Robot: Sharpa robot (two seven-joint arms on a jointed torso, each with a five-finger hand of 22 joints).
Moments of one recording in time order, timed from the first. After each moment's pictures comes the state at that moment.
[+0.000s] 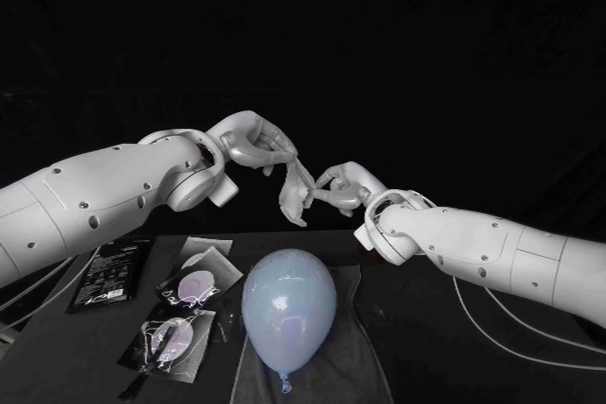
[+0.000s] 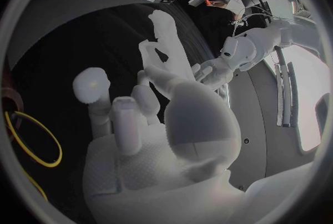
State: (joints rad) left arm 1.56 -0.57 -0.02 1.16 -0.72 -0.08 0.14; left_hand 1.49 -0.12 0.57 0.11 0.05 1.01 0.12 0.35 0.37 1.08 0.06 0.46 0.12 1.17 0.00 1.46 0.64 0.17 0.93 0.11 0.90 0.91; right arm 1.39 -0.54 -0.13 1.18 -0.80 -0.55 0.09; right_hand 1.15 -0.07 0.56 -0.08 0.04 0.81 0.13 0.65 0.26 1.21 0.05 1.27 1.15 1.47 -0.02 1.52 1.31 0.11 1.31 0.09 0.86 1.31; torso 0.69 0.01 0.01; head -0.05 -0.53
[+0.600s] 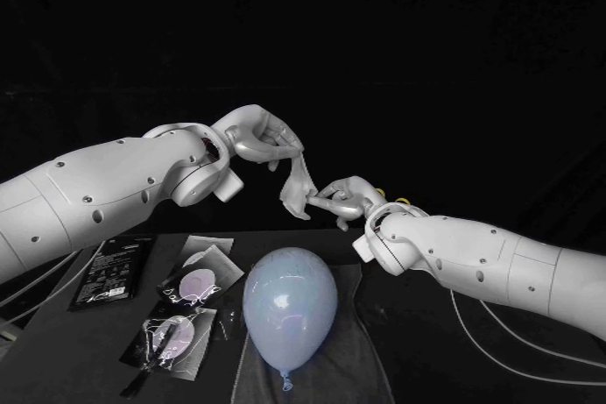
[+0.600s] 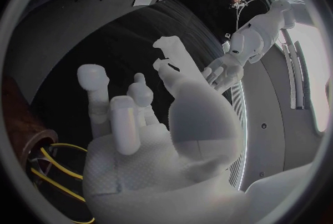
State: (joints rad) left arm 1.58 -0.56 -0.02 1.18 -0.72 -0.09 0.13; left_hand 1.49 -0.12 0.58 0.11 0.04 1.01 0.12 0.35 0.37 1.09 0.06 0.46 0.12 1.18 0.00 1.47 0.66 0.17 0.93 0.11 0.91 0.92; right arm 1.35 -0.53 -0.14 1.17 -0.62 -0.53 0.09; right_hand 1.09 -0.11 0.38 0.07 0.04 0.76 0.17 0.59 0.22 1.09 0.09 1.23 1.07 1.46 0.02 1.50 1.31 0.12 1.24 0.13 0.72 1.31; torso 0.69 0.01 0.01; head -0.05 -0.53
